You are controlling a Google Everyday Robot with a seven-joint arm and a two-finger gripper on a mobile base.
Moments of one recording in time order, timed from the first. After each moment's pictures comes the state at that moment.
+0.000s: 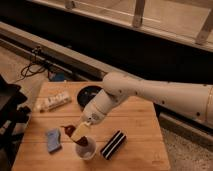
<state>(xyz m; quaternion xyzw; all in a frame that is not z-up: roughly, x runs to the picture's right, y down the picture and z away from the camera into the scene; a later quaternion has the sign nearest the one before) -0.120 0.183 0.593 -0.54 -0.33 0.19 0.76</state>
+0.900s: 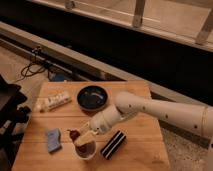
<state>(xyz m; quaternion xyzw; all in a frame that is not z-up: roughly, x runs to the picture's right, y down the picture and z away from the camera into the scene) -0.112 0.215 0.627 -0.54 -0.41 0.24 0.70</state>
